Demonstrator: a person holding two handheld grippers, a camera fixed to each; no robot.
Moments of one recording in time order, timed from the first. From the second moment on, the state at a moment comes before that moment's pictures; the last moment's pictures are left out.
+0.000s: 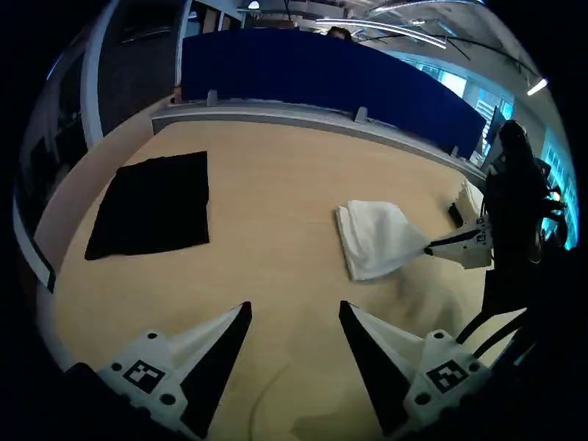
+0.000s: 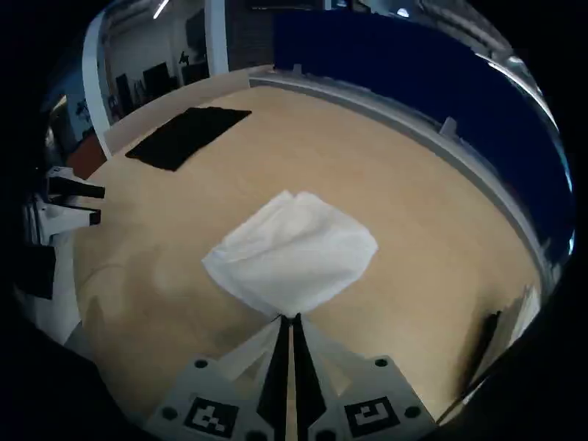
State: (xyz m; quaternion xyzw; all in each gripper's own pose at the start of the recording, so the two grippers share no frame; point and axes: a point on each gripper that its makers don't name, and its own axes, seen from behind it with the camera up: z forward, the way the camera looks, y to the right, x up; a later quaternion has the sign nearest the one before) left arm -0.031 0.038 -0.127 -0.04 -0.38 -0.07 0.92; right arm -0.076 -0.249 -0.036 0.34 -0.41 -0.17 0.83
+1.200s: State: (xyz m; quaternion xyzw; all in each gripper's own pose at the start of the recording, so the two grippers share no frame) left arm 0.000 0.053 -0.113 -0.06 -0.35 -0.06 0.93; right arm 0.094 -0.231 0.016 0.33 -0.28 -0.14 0.89
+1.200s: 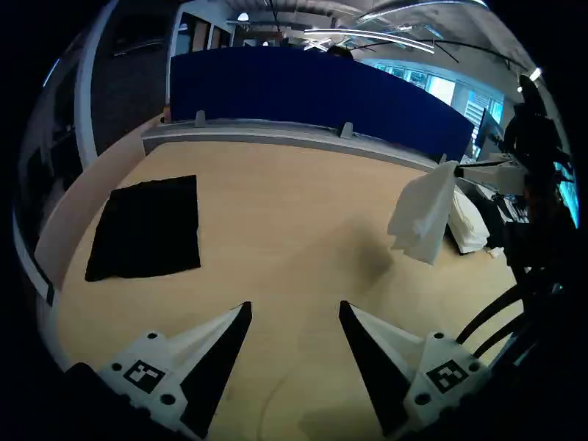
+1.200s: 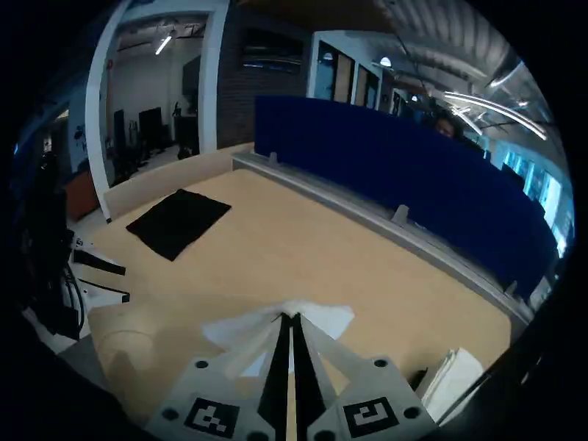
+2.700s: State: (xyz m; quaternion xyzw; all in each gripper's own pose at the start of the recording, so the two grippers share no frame) left arm 0.005 0.073 -0.111 -0.07 -0.36 -0.04 0.93; right arm 0.183 -0.030 0.143 0.18 -0.24 -0.12 0.95
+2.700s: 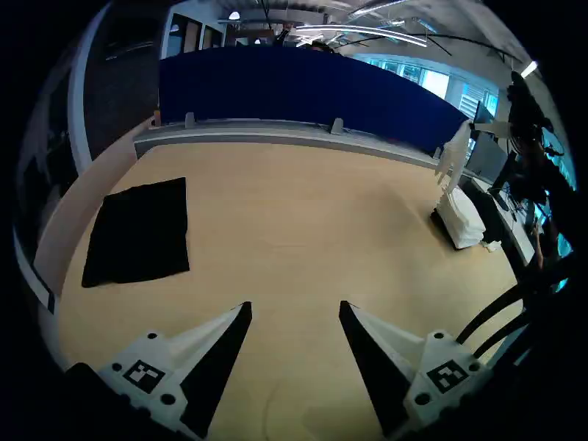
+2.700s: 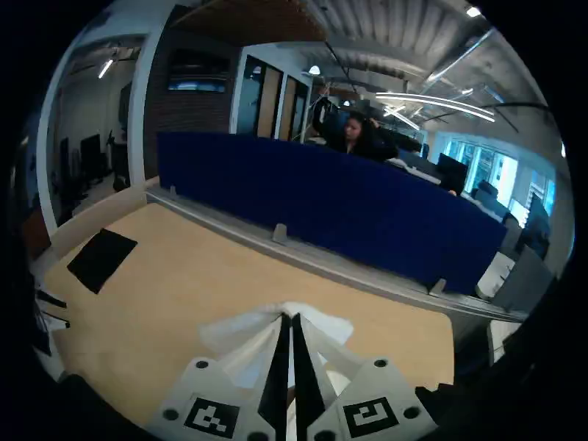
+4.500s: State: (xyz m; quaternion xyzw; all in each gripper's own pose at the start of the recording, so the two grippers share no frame) left arm 0.008 0.101 -0.104 -0.08 -0.37 -0.03 0.93; right arm 0.114 0.099 0.099 0.07 -0.30 -0.04 0.95
